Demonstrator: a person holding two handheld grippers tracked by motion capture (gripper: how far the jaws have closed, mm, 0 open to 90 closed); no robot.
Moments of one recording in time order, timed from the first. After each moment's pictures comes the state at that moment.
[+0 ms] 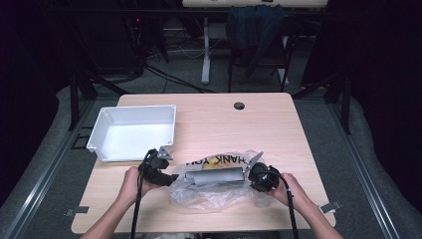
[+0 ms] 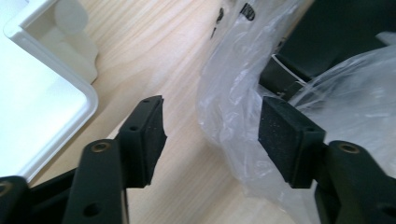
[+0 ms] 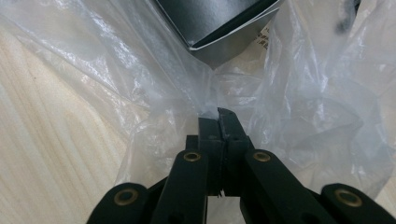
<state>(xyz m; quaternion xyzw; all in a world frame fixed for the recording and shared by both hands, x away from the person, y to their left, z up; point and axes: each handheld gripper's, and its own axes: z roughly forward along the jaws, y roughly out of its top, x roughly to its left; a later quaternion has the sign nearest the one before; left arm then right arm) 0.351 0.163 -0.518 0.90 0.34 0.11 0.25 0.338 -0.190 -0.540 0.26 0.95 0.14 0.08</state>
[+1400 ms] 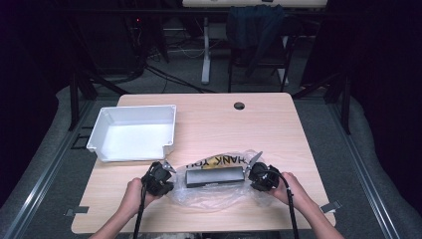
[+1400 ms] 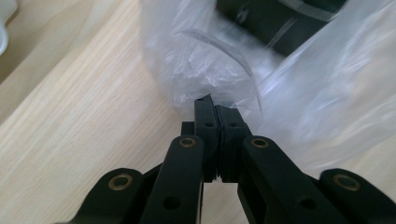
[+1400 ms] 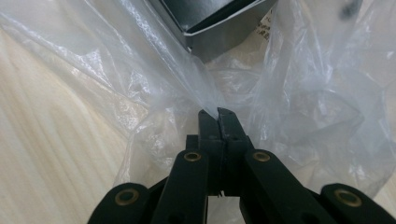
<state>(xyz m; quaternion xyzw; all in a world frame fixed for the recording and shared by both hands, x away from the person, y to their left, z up) 0.330 0.155 -0.547 0.92 0.34 0.06 0.19 0.342 -0.192 -0.544 0.26 0.95 0.12 0.07</state>
